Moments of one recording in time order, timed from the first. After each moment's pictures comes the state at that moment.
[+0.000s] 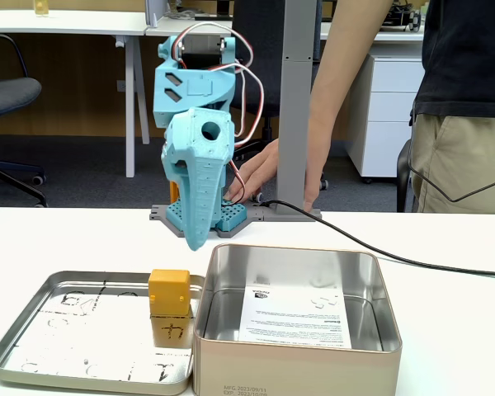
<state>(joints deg) -0.3 51.2 -13.3 102.3 182.4</state>
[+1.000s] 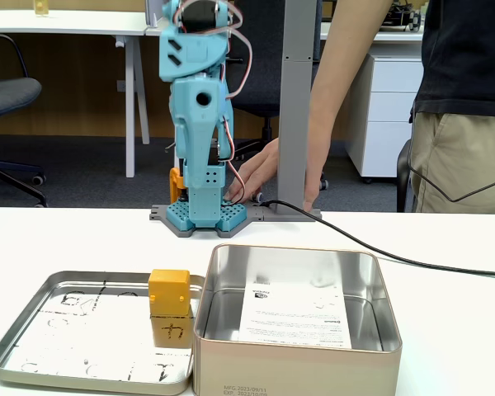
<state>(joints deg) 0.3 130.3 95.2 91.8 179.7</state>
